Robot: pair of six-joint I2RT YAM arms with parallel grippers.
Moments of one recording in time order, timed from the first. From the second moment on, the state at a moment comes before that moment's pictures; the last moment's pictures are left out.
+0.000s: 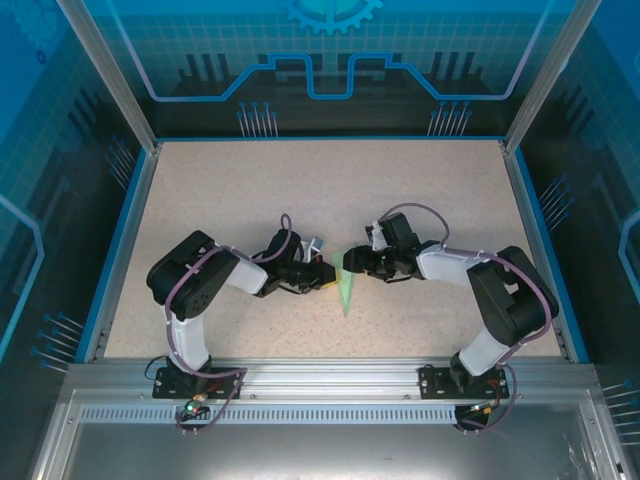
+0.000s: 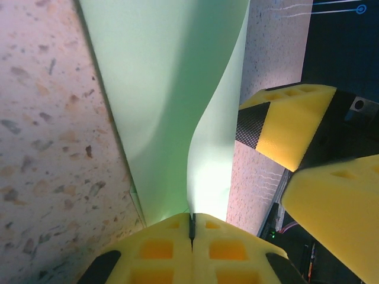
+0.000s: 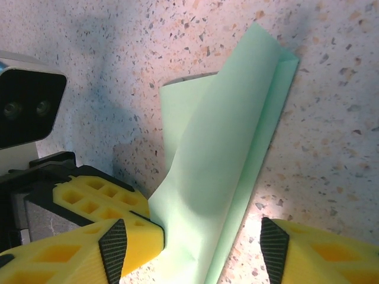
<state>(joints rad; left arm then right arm) -0.56 1.89 0.67 0.56 0.70 -1.03 0.47 1.63 0.75 -0.08 -0.46 0.63</state>
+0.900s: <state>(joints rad) -0.56 1.89 0.67 0.55 0.70 -1.02 0.47 1.69 0.81 -0.08 -0.48 0.63</state>
